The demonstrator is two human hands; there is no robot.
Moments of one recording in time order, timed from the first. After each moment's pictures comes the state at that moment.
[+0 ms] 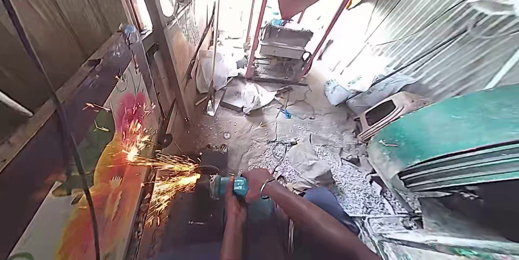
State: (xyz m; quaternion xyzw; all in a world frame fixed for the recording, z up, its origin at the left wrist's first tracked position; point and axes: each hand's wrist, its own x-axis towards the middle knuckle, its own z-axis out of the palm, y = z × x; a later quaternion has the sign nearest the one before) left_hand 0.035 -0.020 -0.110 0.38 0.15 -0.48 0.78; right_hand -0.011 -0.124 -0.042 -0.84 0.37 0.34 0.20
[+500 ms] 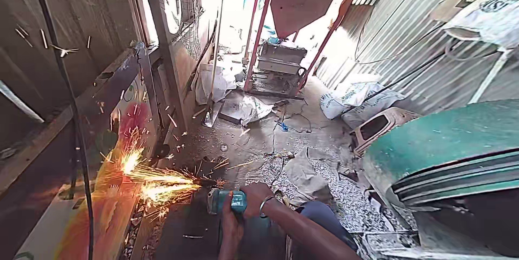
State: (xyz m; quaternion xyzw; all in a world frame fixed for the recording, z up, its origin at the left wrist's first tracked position) left_hand 0.027 -0.011 -0.119 0.37 0.13 -0.50 0.77; right_hand -0.022 -0.107 -0.031 -0.85 0.38 0.32 0.16
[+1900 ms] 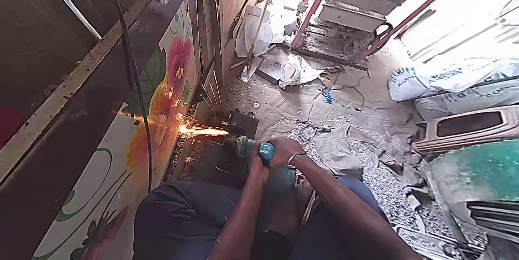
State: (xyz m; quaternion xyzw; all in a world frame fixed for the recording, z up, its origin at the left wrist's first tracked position) left_hand 0.047 -0.024 -0.099 0.37 0.23 -0.48 0.76; right_hand 0.006 -0.128 -0.032 -0.86 0.34 0.35 0.16
